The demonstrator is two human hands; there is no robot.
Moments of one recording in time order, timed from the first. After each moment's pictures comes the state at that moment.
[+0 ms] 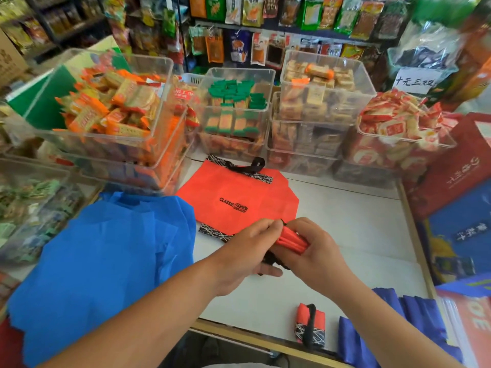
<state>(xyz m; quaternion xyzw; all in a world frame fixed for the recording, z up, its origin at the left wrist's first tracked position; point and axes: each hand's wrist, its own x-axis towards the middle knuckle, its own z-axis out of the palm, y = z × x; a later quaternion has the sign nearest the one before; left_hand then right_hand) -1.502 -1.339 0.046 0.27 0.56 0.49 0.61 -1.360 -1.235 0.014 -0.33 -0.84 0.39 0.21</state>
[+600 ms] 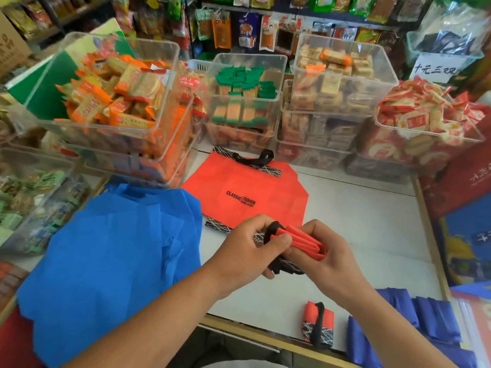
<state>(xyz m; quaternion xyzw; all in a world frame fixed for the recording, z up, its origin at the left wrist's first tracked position) -1.517 -1.346 0.026 0.32 0.63 0.51 0.49 -1.362 -1.245 0.018 -0.32 -0.71 0.59 0.22</state>
